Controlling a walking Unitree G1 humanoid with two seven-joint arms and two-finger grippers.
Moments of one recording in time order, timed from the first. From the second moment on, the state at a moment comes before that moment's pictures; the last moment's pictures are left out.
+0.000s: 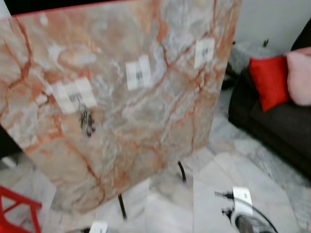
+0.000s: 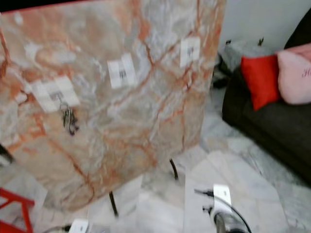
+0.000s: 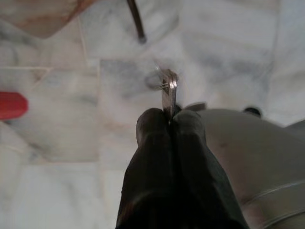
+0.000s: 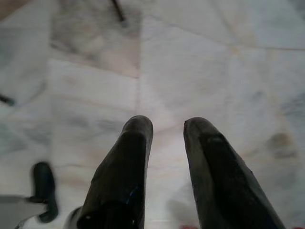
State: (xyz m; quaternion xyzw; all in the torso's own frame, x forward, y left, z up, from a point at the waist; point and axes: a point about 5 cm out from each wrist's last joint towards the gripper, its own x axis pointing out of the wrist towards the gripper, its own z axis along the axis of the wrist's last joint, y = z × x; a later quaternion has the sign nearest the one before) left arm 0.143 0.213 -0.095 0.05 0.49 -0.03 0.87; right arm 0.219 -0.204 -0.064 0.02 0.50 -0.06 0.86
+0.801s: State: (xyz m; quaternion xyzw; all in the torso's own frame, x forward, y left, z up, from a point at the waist) left arm 0.281 0.182 0.016 0.14 0.17 -0.17 0.96; right arm 0.212 -0.217 -0.066 0.00 0.51 -0.07 0.86
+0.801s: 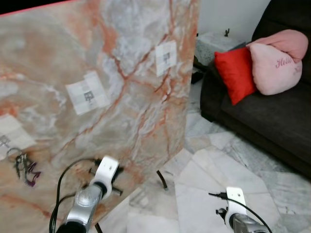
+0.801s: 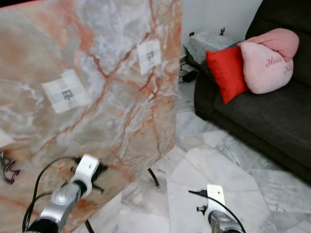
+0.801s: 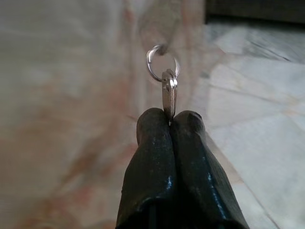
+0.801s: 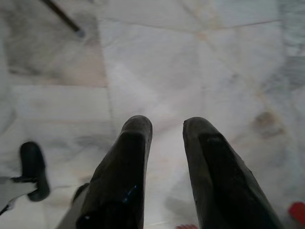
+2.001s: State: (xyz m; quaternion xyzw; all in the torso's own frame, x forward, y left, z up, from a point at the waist) left arm 0.315 0.185 0.189 0.16 -0.05 -0.16 0.97; right arm 0.214 -0.213 -0.066 -0.01 0.51 -0.05 0.86
